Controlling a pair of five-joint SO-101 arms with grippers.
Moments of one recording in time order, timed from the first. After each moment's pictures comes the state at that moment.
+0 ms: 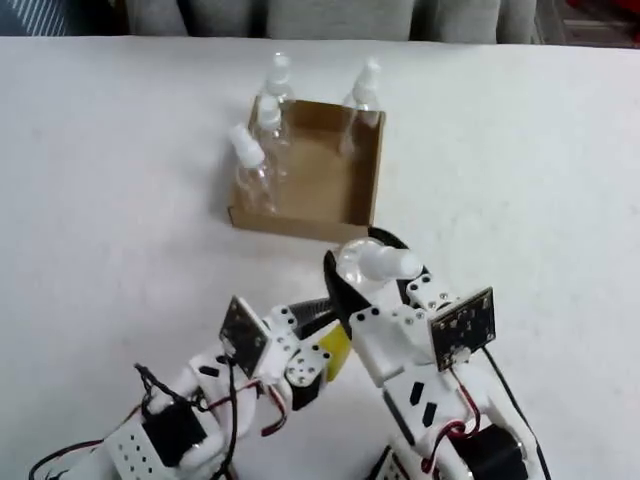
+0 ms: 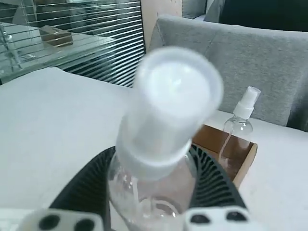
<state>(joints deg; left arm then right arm) 47.8 -103.3 97.1 26.2 13.7 -32.2 -103.4 68.0 52.2 1.1</state>
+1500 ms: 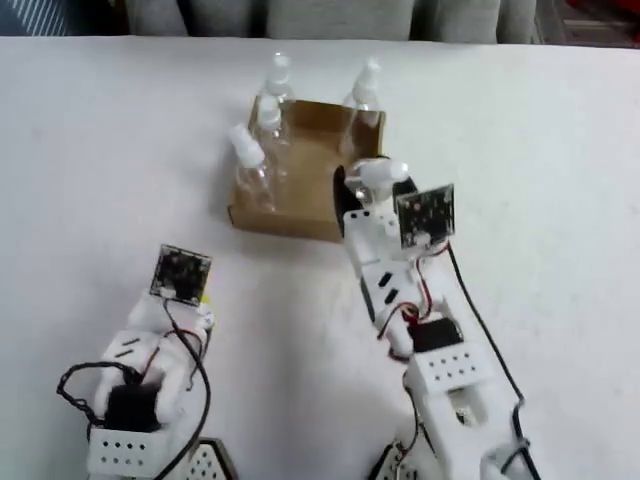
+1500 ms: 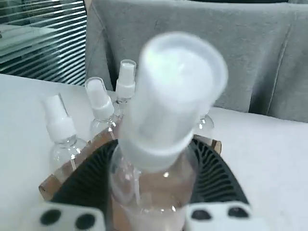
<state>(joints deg) -2.0 -103.4 97.1 57.2 -10.0 -19.3 -46.2 72.9 -11.4 1.6</state>
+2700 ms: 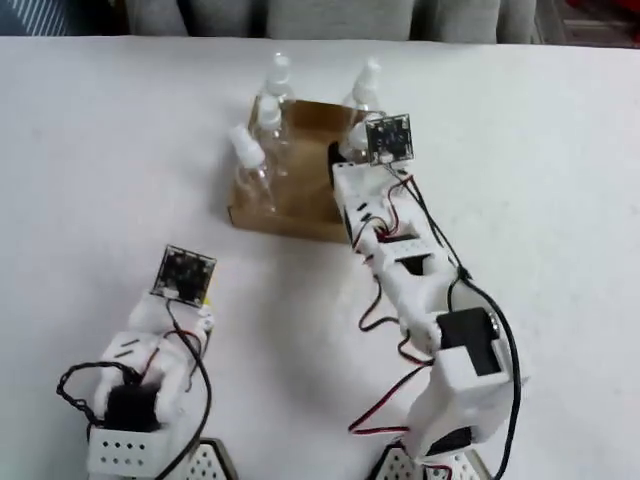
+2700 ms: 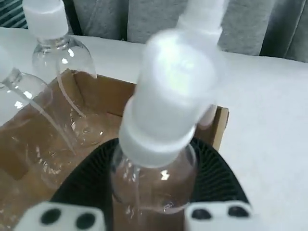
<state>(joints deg) -2.3 -103.4 97.1 57.5 -11.7 -15.4 13.4 40.0 -26.1 1.5</state>
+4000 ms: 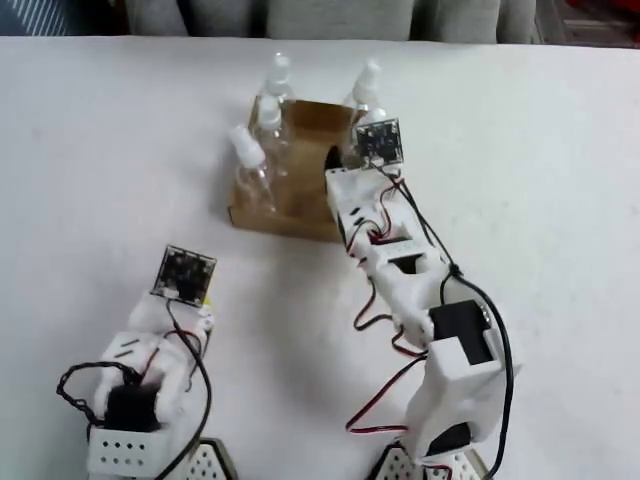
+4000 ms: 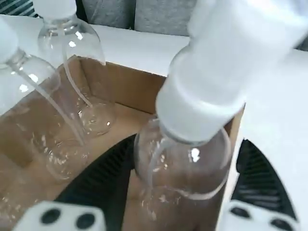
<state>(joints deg) -2.3 -103.4 97.1 57.5 -11.7 -16.6 15.7 39.5 -26.8 1.5</state>
